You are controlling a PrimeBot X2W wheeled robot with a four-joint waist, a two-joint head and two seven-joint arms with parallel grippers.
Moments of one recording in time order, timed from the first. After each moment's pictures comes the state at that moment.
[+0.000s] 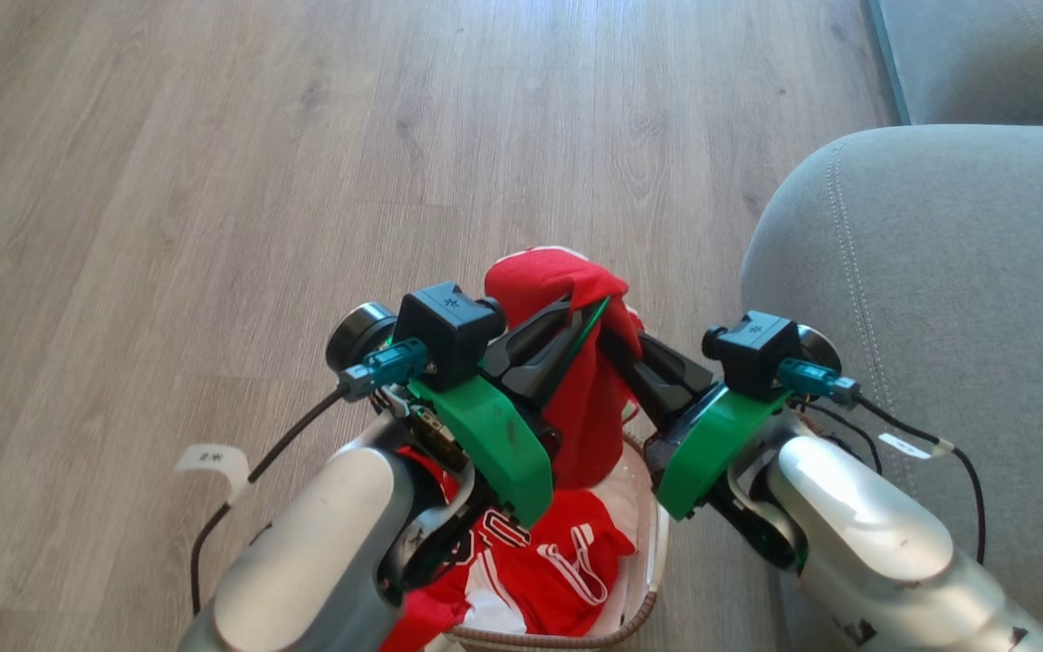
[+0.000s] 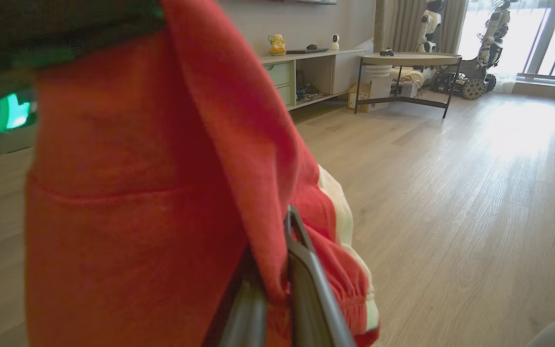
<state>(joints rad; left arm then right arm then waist) -0.43 0.13 -0.69 0.01 -0.46 -0.05 0.13 -0.51 -0.23 0.73 0.44 0.54 0.13 -0.23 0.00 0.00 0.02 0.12</state>
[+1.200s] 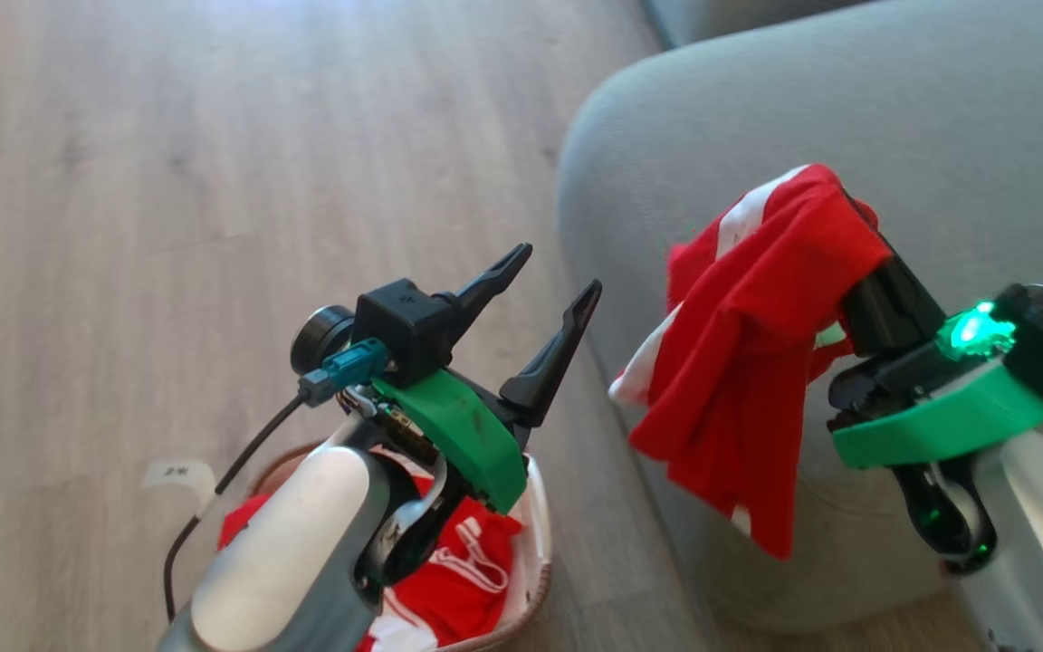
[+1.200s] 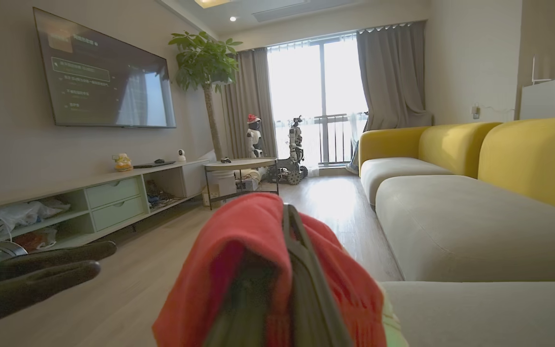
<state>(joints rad) -0.42 0.17 -0.67 0.01 -0.47 0.00 0.08 -0.28 -0.32 0.28 0.00 0.50 0.13 -0.25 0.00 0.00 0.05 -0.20</state>
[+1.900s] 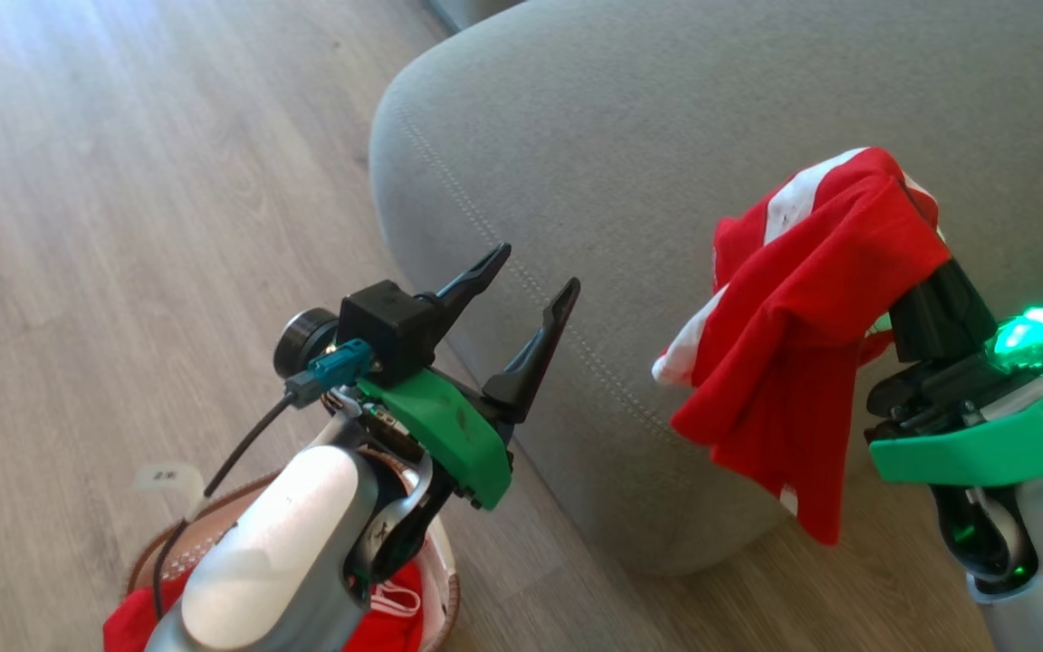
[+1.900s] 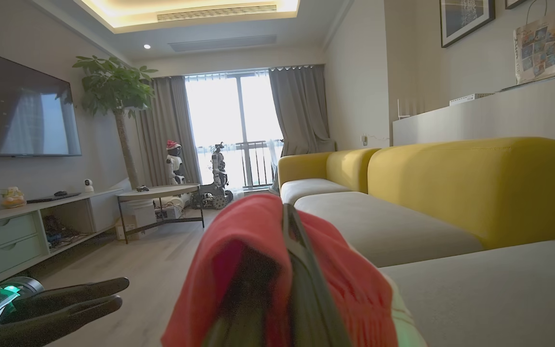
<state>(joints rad) -0.42 0.19 -0.66 0.04 -0.47 0.01 0.06 -0.20 -0.32 0.20 -0.15 0.51 0.13 -0.25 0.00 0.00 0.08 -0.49</state>
